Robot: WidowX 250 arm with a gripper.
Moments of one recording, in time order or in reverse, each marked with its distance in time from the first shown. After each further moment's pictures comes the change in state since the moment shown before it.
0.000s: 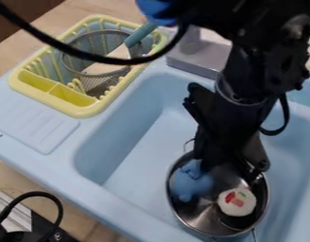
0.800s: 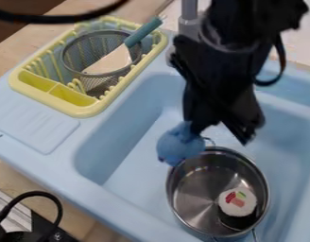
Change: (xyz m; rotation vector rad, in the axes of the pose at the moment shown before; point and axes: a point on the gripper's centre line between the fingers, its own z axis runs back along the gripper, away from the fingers) arm -0.005 0.030 0.046 0.049 -0.089 0.072
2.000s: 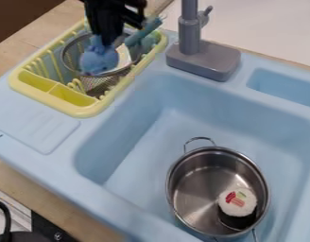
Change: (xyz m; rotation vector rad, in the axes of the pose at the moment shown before) arm -0.005 0.158 -0.019 0.012 0.020 0.372
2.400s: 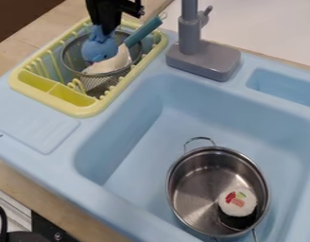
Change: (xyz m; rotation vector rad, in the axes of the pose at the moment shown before) arm 0.018 0.022 -0.015 0.024 -0.017 0.058
